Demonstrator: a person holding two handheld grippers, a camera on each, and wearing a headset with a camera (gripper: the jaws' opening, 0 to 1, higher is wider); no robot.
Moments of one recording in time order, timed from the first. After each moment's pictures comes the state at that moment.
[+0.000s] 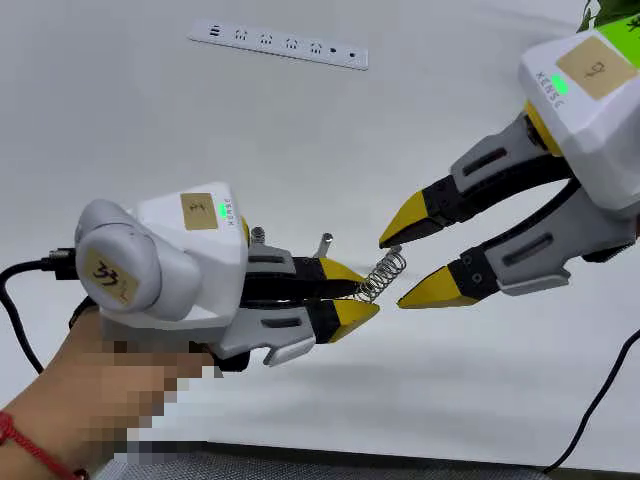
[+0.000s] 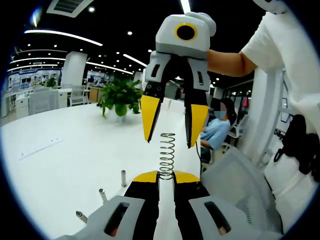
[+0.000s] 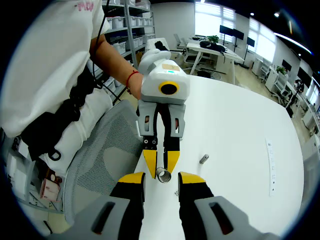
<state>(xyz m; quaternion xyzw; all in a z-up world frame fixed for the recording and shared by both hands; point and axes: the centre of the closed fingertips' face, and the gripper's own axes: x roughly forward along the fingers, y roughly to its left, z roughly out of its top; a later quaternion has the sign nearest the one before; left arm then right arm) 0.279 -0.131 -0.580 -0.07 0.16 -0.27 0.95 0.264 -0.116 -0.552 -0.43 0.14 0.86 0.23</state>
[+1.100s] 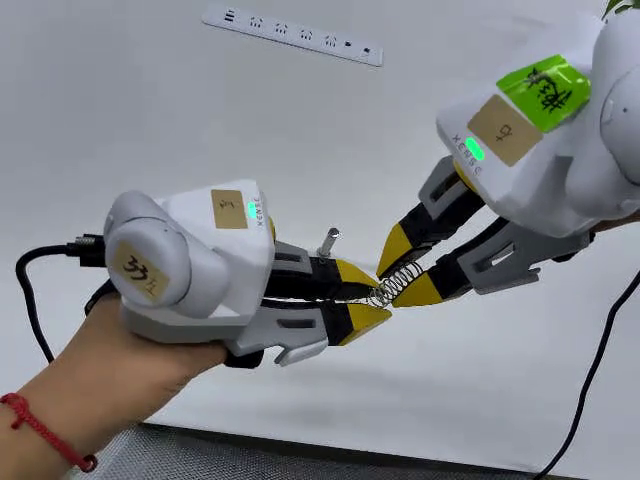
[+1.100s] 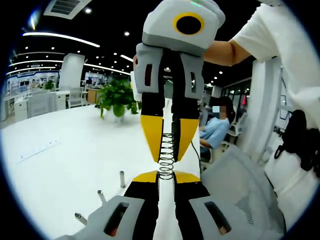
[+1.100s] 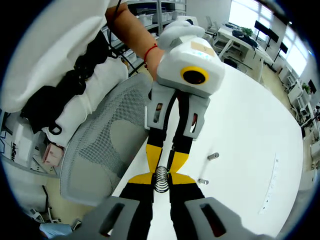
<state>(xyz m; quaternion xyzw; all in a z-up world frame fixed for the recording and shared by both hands) 0.279 -0.134 -0.583 -0.06 0.16 -0.28 0.95 0.258 -0.121 -0.572 -0.52 0.11 0.84 0.13</state>
